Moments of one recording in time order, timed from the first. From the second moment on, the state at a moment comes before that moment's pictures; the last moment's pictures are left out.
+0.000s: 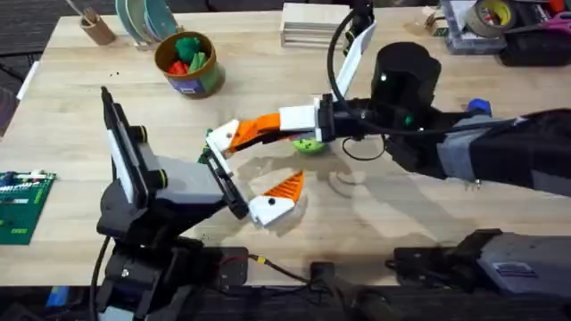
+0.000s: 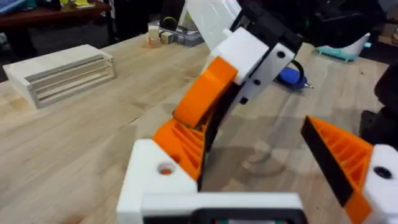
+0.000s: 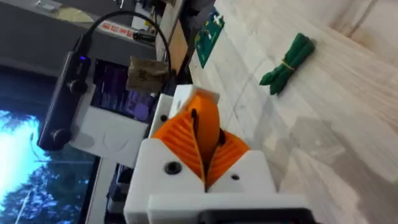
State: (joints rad) left arm -0.20 0.01 0.02 -0.09 0.81 -0.04; right arm 0.60 1.49 0.60 0.65 -0.91 0.94
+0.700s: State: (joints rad) left arm -0.19 0.01 0.02 -0.09 0.77 -0.04; right arm 0.62 1.55 0.63 0.69 -0.82 0.95
